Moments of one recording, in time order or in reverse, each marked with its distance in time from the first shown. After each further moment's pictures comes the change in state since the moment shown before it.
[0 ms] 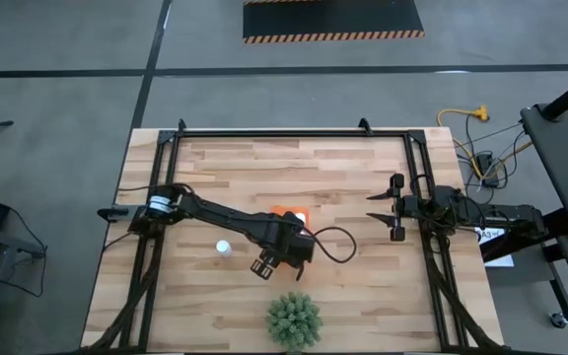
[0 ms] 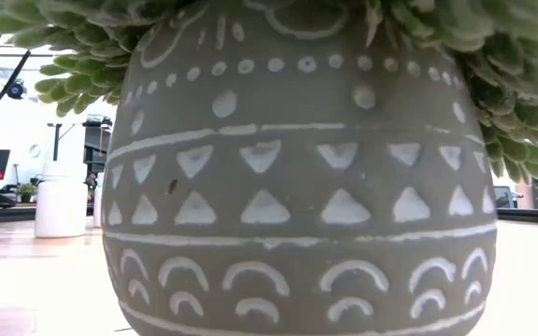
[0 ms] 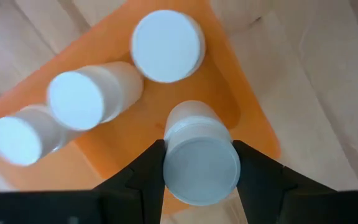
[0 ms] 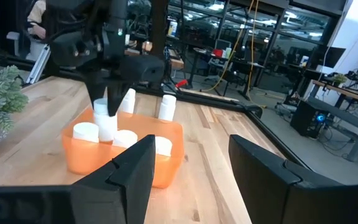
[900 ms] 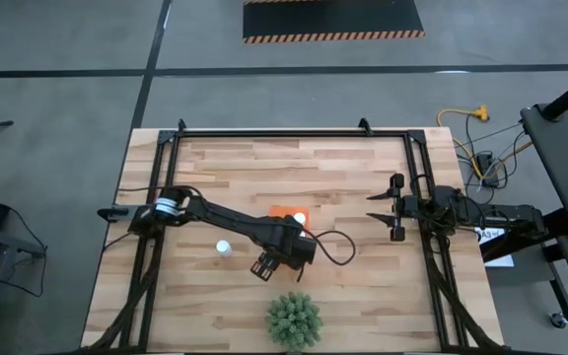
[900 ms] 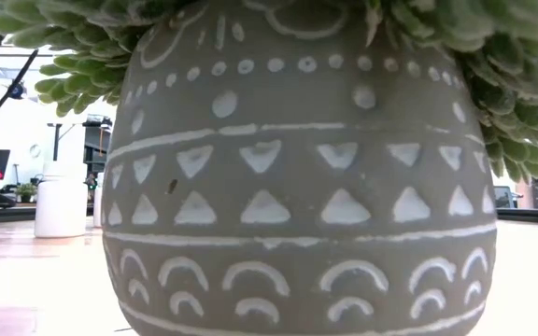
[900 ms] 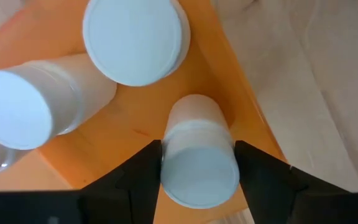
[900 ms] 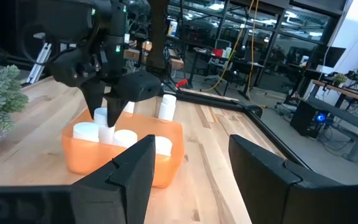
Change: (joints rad) left arm 0.003 0.048 -0.024 0.009 0.034 -0.002; right arm 0.000 0.001 0.000 0.000 0.000 0.000
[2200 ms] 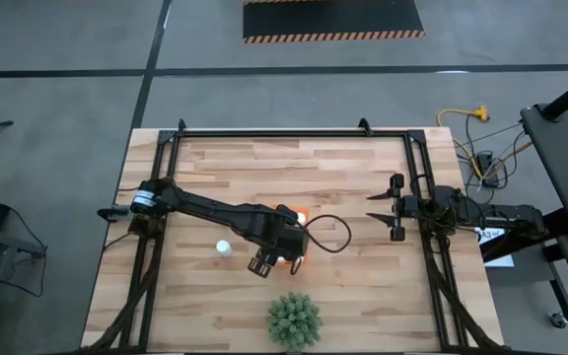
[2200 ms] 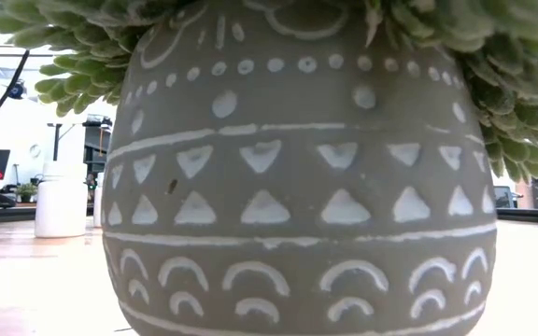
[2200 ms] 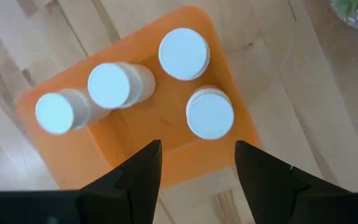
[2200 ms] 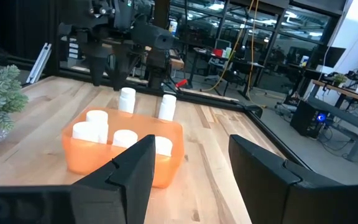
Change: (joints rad) left arm -0.002 -0.169 -0.008 0.007 -0.024 -0.099; right arm 0.000 -0.001 0.000 0.000 0.000 0.000
